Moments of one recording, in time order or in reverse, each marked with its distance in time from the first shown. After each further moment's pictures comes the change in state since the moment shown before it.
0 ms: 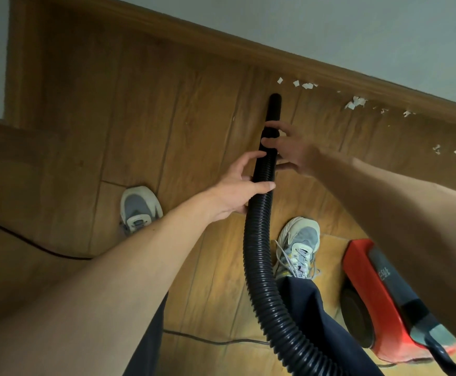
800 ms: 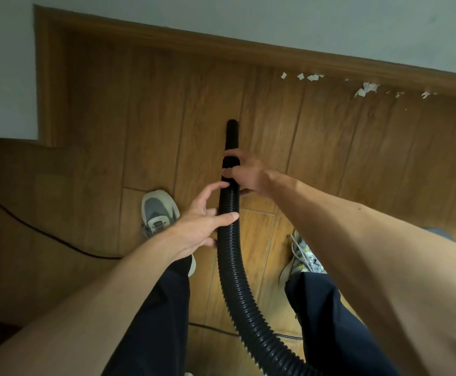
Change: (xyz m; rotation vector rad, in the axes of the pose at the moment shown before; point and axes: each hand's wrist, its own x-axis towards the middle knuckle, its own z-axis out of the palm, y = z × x) left_hand -0.062 -0.035 -0.042 -0.012 0.101 -0.113; right_hand -0.023 0.013 0.078 -0.041 -0.240 0.013
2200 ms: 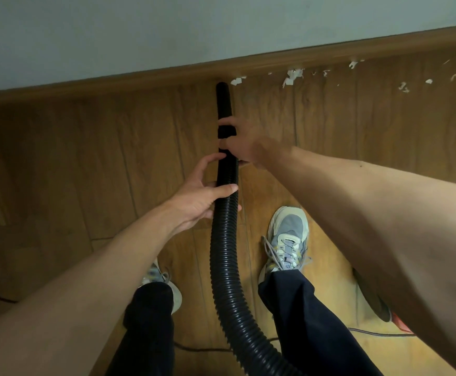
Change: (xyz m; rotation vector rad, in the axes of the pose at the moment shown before) left_hand 0.071 0.092 0.104 0.191 -0.077 -0.006; right_hand 0.010 0.001 -0.146 0.110 0.224 -0.116
